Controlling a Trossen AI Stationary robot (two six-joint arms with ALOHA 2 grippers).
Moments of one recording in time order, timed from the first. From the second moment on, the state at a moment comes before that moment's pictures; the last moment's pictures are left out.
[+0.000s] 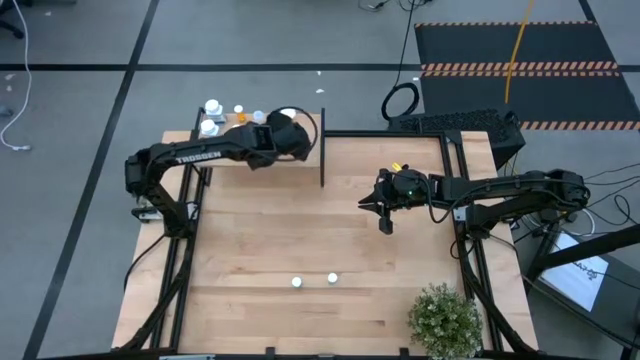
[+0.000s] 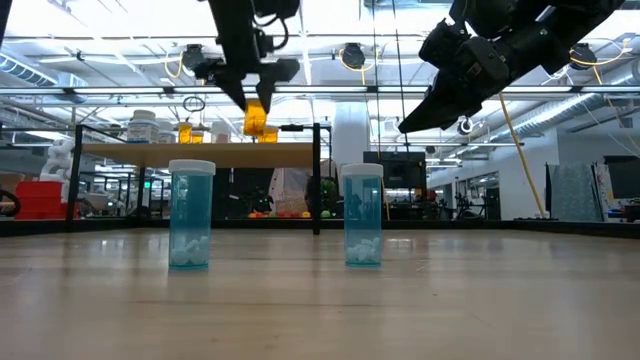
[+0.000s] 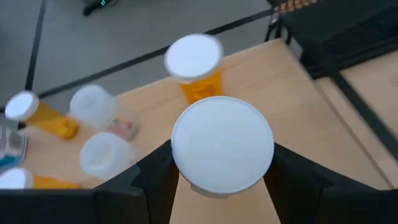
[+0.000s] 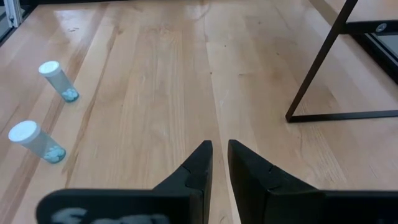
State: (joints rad) left arm 0.30 1.65 1.52 -0.93 -0.72 -0.69; right arm -0.14 1.16 0.56 0.06 -0.08 -0.01
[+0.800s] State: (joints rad) left arm 0.33 1.68 1.47 -0.85 -0.72 -0.74; right arm -0.14 1.16 0.56 0.05 -0.08 -0.01
